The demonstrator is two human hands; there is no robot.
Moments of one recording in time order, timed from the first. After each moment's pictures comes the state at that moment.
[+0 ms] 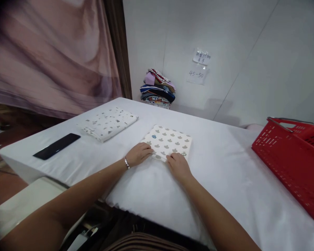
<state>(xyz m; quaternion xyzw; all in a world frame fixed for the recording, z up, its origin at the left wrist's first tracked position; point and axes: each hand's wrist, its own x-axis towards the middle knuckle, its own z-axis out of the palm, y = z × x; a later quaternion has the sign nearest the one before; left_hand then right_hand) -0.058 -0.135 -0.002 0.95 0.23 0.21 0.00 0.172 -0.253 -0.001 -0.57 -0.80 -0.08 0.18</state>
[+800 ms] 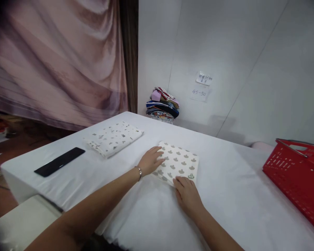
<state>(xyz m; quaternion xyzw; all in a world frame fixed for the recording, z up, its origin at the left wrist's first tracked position) -0.026 -0.112 0.025 0.89 0.36 0.27 0.06 0.173 -0.264 -0.003 -0.57 -0.80 -0.05 0.18</state>
